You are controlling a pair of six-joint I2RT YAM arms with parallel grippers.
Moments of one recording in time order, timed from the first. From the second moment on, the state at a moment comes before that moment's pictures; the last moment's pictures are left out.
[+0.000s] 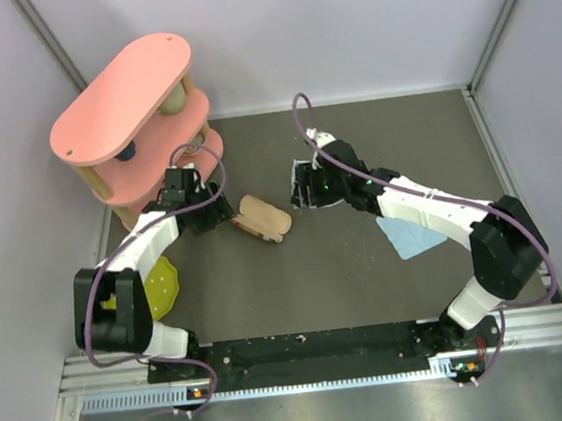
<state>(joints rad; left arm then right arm) -0.15 1.41 0.90 -0.41 0.17 -0.49 0.70 1.59 1.18 -0.18 -0.09 0.44</state>
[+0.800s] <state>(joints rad) -0.15 1.66 1.00 -0.41 0.11 -0.50 0.46 1.43 0.92 -0.56 0.29 0.78</state>
